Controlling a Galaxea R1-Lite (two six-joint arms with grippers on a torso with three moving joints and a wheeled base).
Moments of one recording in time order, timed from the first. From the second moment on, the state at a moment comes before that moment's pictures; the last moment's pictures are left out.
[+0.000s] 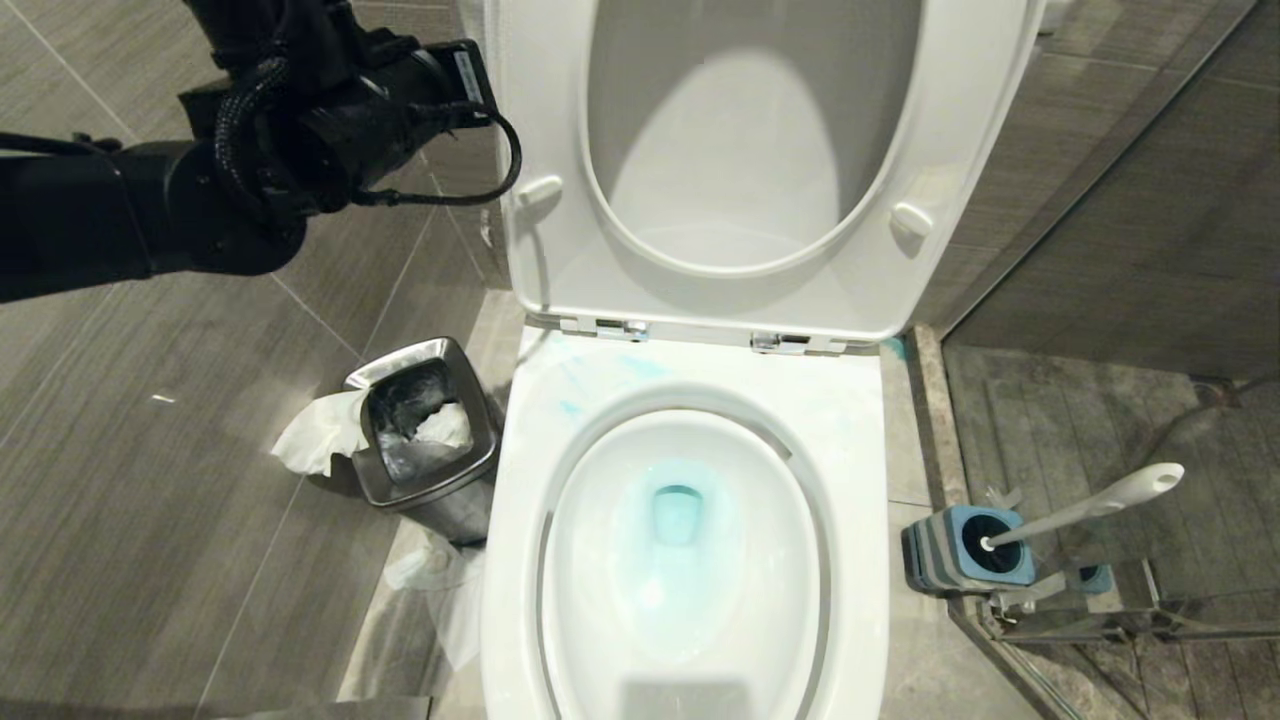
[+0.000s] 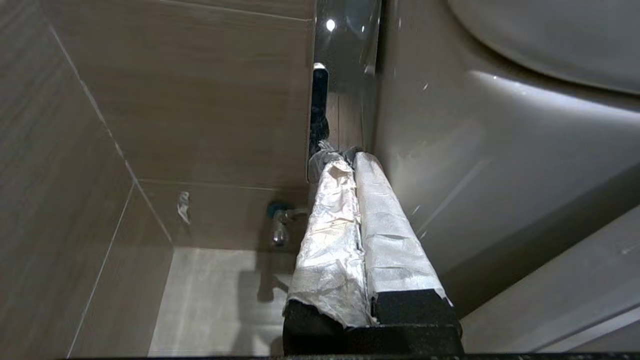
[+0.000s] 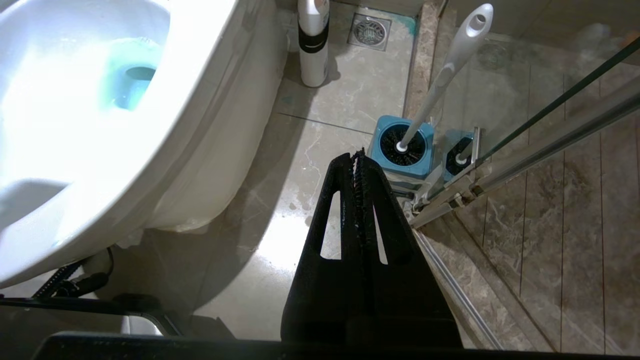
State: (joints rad) left arm -0.38 1.97 -1.86 -0.40 0.11 -0.01; right arm 0.01 0.00 0.00 0.01 0.02 -0.01
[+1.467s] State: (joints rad) left arm -0.37 1.97 -1.89 -0.41 0.12 -0.01; right arm 0.01 0.00 0.00 0.01 0.02 -0.01
